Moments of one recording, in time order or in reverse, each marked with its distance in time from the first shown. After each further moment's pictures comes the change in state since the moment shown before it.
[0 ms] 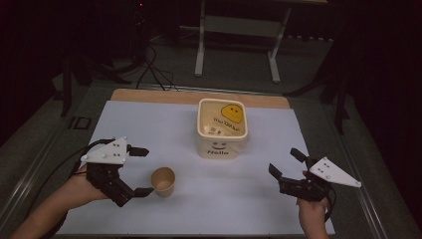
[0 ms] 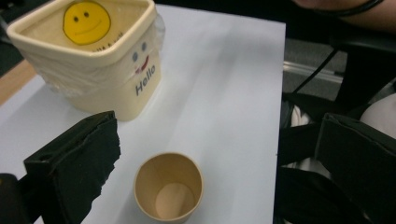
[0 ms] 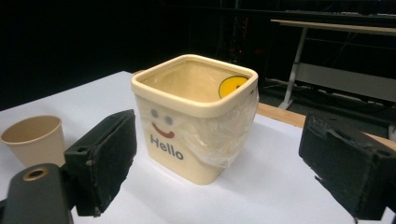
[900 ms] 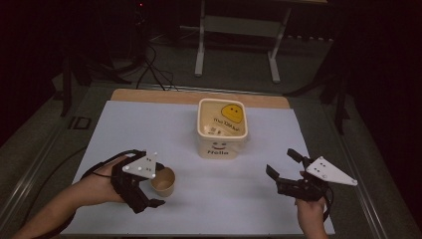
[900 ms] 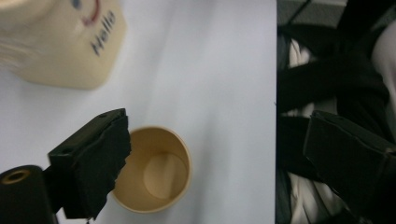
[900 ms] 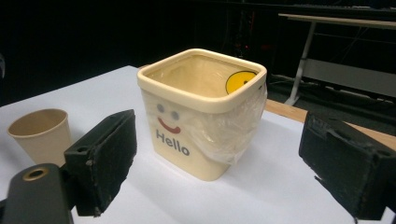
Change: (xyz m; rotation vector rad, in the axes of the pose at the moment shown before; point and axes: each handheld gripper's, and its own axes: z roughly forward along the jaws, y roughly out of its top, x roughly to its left) left arm -0.006 0.002 0.050 0.286 -0.085 0.130; right arm 0.002 -0.001 0.004 0.022 0.023 -0.004
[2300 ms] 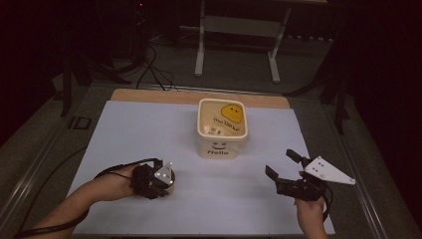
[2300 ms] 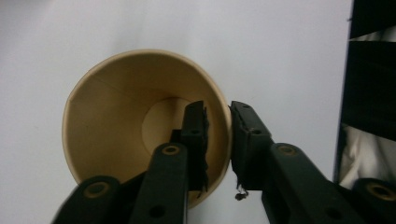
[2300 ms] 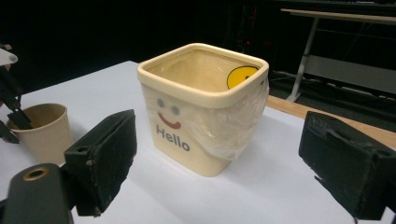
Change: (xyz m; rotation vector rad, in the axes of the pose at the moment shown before) left arm 0.019 -0.022 0.071 0.292 0.013 -0.002; right arm -0.001 -0.002 0.003 0.016 0.006 -0.007
